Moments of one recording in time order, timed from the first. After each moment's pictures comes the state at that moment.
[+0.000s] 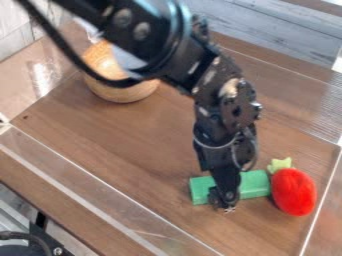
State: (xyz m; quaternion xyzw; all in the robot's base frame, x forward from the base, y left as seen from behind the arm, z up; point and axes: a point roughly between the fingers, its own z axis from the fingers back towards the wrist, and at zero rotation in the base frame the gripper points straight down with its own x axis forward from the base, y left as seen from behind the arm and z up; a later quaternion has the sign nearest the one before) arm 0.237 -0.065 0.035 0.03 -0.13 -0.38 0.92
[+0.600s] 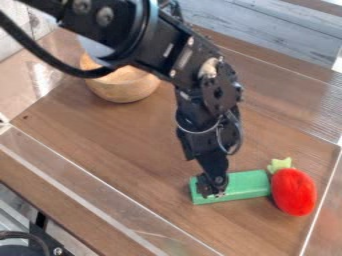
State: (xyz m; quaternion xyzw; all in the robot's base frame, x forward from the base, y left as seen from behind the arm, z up) arm 0.231 -0.054 0.048 0.03 -0.13 -0.31 0.94
